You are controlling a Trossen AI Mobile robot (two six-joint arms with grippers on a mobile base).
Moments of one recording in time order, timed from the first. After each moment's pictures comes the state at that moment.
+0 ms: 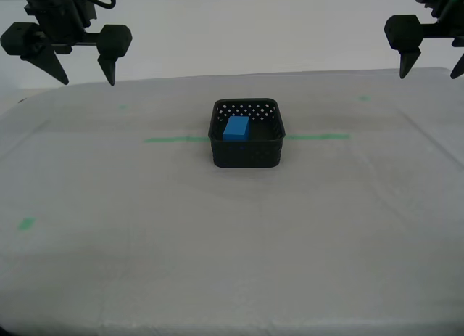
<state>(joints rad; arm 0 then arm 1) 0.06 1.68 1.17 -0.63 0.06 0.13 -0.12 1.73 1.24 -0.69 -0.09 -0.10</state>
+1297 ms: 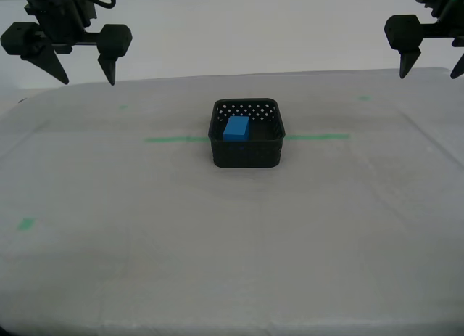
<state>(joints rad) 0.05 1.68 1.17 -0.63 0.06 0.13 -0.12 1.73 1.24 -0.68 -0.09 -0.10</state>
